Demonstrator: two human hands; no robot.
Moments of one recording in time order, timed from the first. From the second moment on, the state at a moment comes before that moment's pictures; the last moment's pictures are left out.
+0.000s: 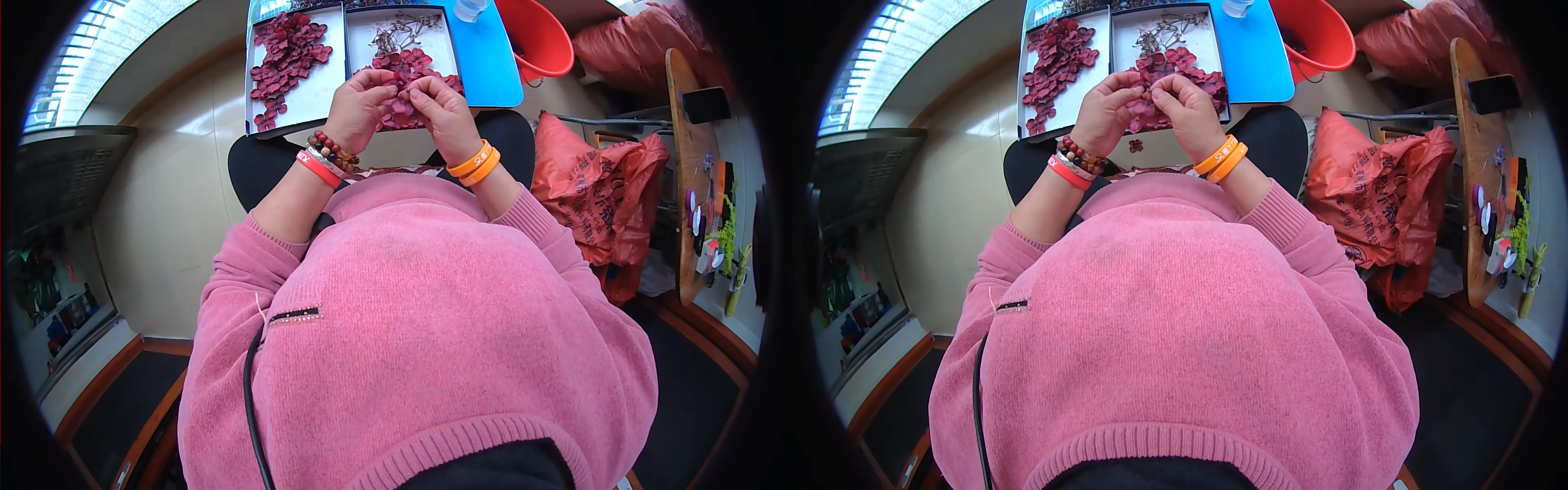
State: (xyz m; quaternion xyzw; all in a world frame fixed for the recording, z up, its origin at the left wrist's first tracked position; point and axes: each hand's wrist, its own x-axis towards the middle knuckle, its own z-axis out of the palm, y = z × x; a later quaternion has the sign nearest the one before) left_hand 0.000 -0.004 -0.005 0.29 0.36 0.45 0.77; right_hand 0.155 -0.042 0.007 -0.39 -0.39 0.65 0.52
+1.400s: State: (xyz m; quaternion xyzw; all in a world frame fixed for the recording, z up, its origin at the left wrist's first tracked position) left_hand -0.011 -0.017 0.003 0.36 0.42 0.42 0.72; right_hand 0.153 -0.052 0.010 -0.50 -0.68 0.30 0.45
